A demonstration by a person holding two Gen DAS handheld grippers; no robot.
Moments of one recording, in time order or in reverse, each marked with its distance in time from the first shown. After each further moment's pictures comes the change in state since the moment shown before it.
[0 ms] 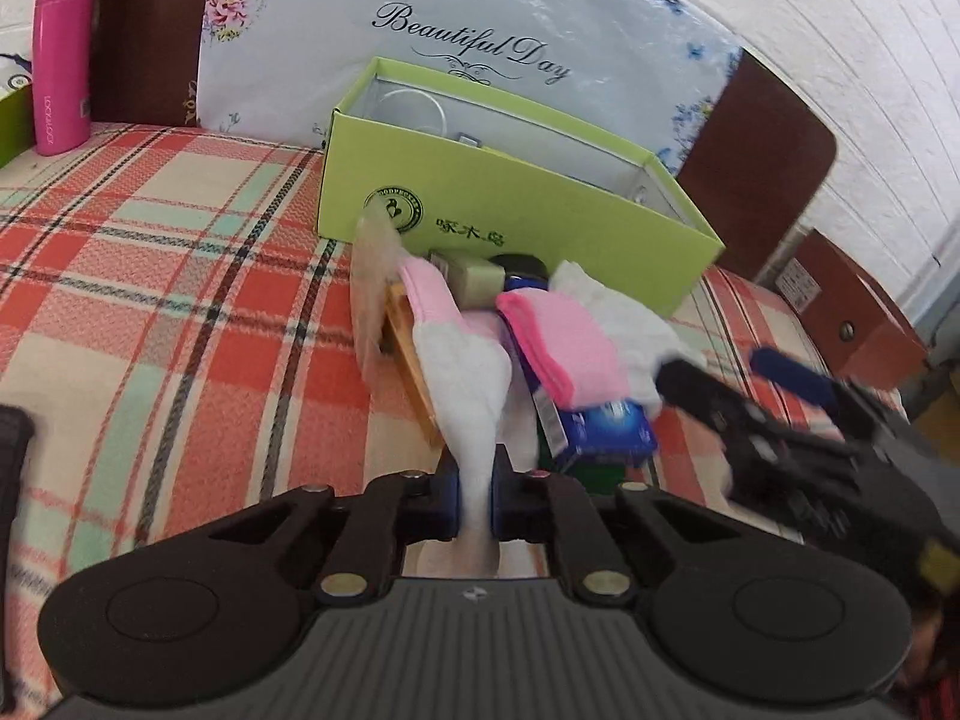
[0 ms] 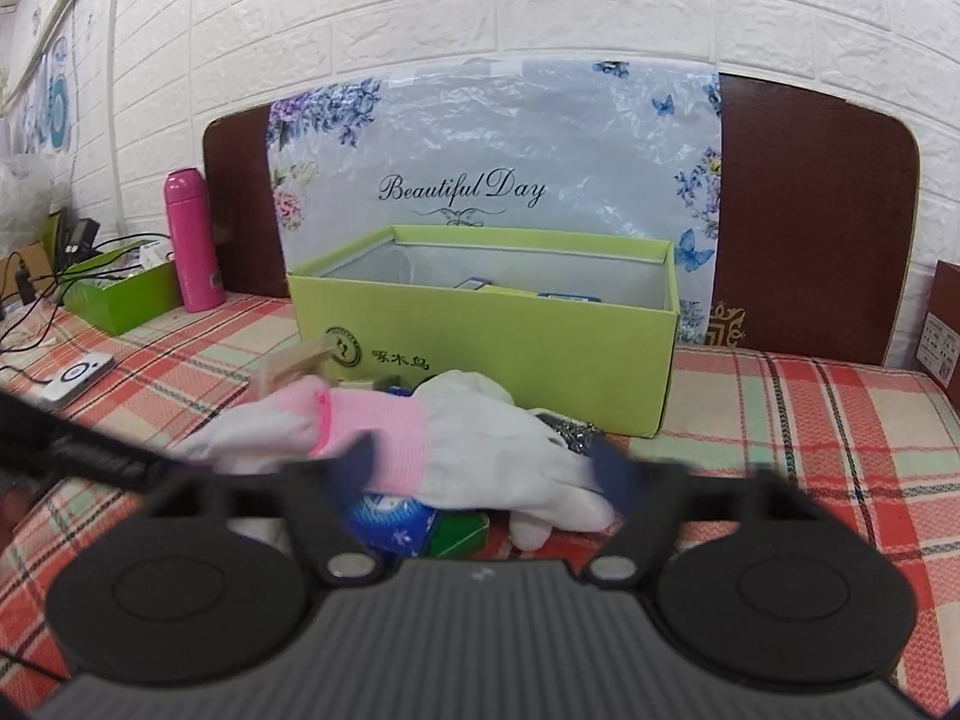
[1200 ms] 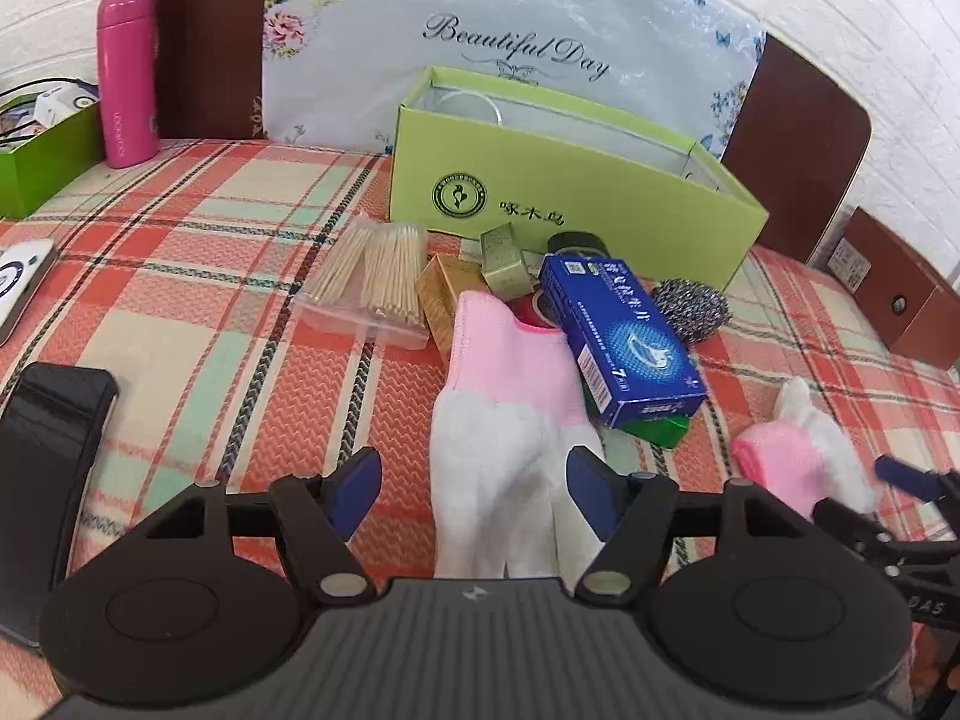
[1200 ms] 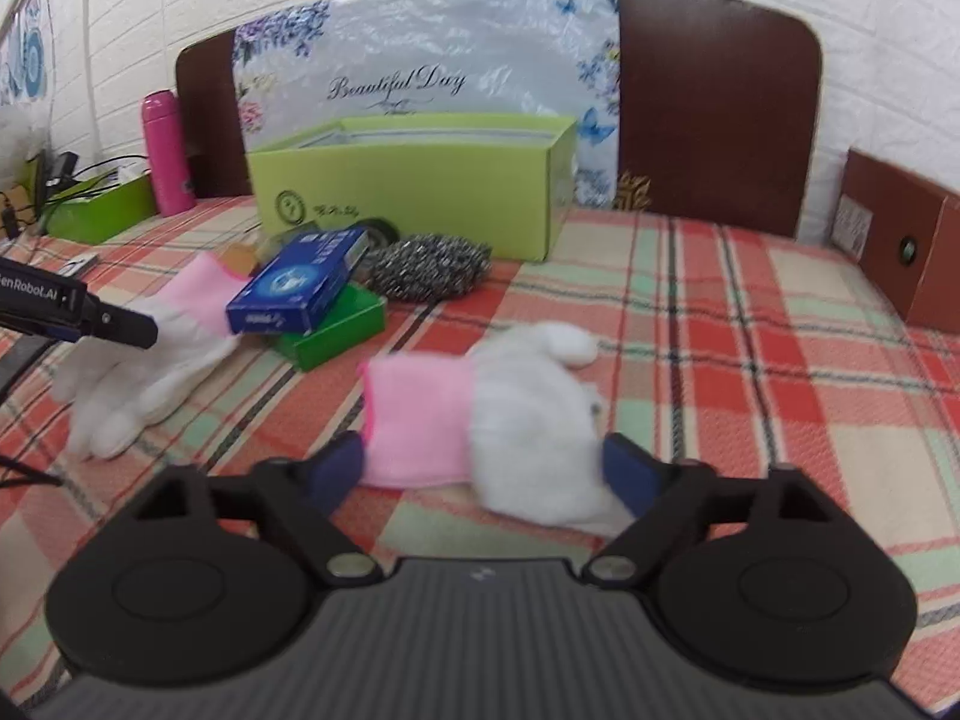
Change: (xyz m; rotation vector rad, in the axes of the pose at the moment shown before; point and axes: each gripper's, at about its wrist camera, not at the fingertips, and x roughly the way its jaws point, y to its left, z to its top) left arm -0.001 -0.001 -0.020 0.027 -0.033 0.155; right arm -0.069 -0.045 -0.066 0.006 0.152 -0.077
